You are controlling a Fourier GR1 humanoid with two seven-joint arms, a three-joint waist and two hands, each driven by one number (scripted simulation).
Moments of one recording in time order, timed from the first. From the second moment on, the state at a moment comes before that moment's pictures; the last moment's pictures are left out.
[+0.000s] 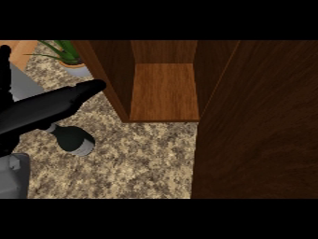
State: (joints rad) left arm -0.52 0.13 -0.08 -2.09 -0.56 0.51 1.02; right arm 0.17 -0.15 0.37 -2.52 -0.07 0.00 0.45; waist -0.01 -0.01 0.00
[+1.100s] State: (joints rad) left arm -0.12 0.13 0.06 -2.06 -0.26 0.48 0.69; right arm 0.15 -0.18 0.41 -2.52 -0.05 -0.05 0.46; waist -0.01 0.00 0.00
